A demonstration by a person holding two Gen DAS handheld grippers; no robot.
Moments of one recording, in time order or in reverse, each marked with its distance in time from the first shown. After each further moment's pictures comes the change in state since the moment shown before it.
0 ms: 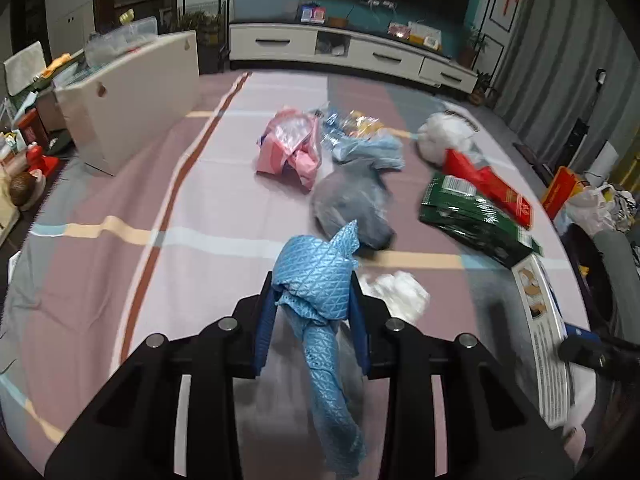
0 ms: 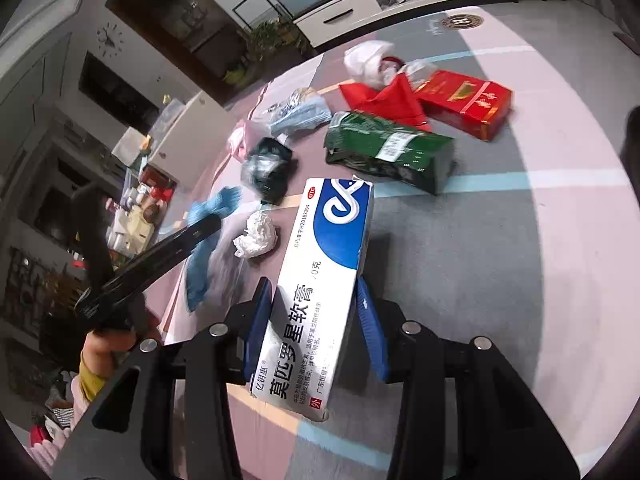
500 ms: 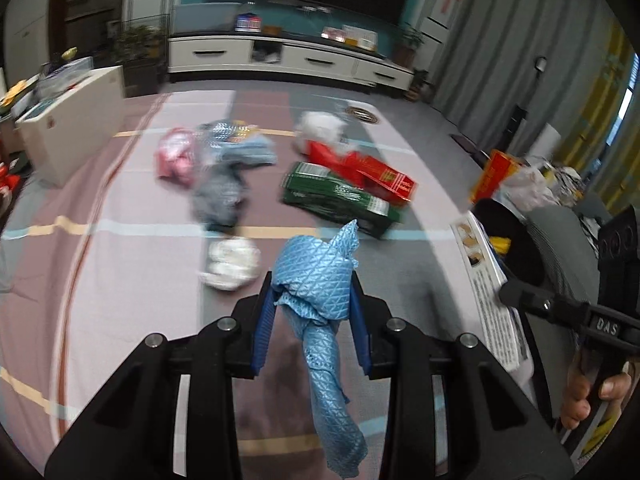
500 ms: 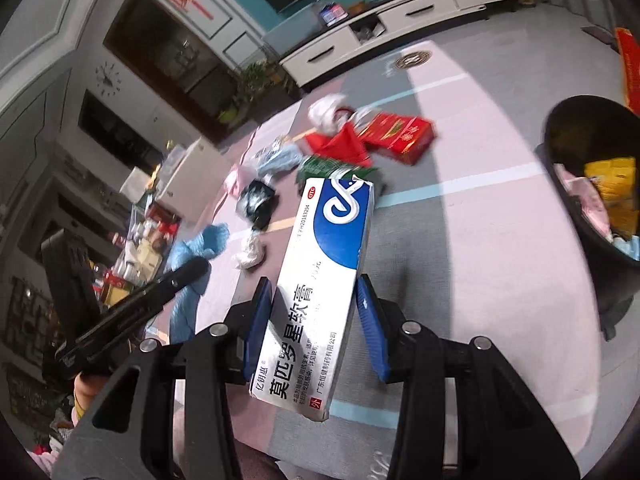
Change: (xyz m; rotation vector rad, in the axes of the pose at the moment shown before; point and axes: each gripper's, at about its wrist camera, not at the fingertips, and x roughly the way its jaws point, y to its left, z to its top) left arm -0.060 -0.093 -0.024 0.097 -0.006 -0.206; right arm -0.081 -0.036 -0.020 0.065 -0.155 -0.017
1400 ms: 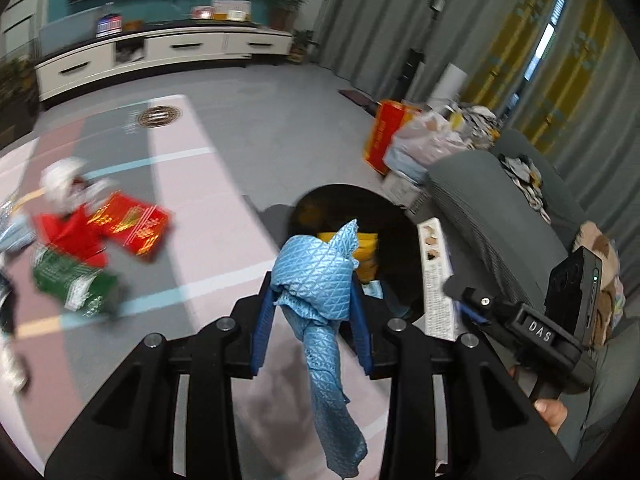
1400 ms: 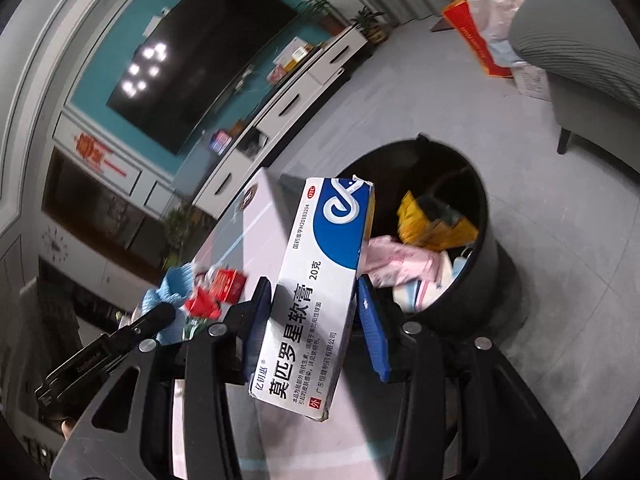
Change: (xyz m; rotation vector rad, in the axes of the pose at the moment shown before) left arm 0.093 -0.234 0.058 0.231 0.123 -0.315; right arm -0.123 -0.193 0.005 0.402 -0.394 -0.154
